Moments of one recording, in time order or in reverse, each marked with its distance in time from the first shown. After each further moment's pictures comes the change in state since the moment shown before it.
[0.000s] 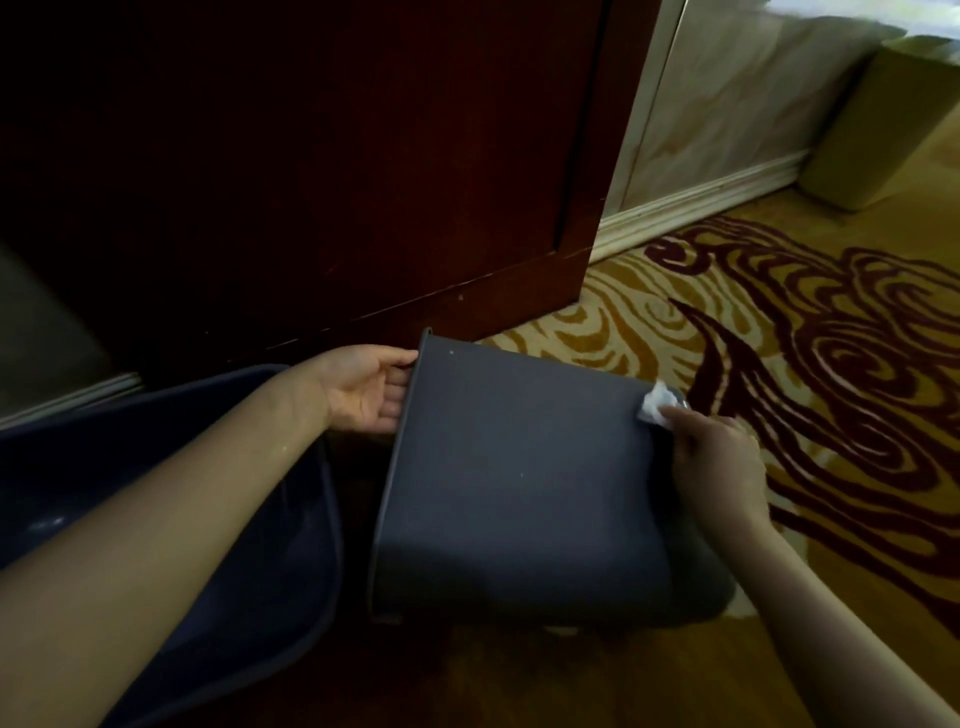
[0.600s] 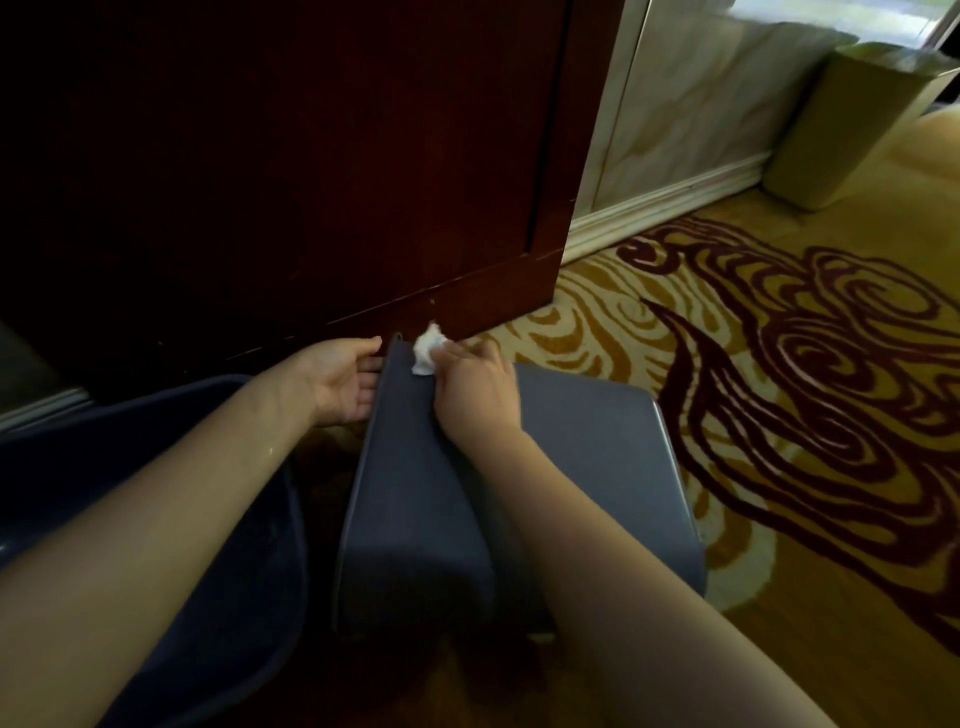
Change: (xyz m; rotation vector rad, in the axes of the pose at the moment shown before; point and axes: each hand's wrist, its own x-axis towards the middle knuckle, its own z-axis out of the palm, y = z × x) left_hand 0.020 0.008 0.012 -0.088 0.079 0.074; right_hand 0.029 -0.146 0.075 -0.025 -0.131 -0.467
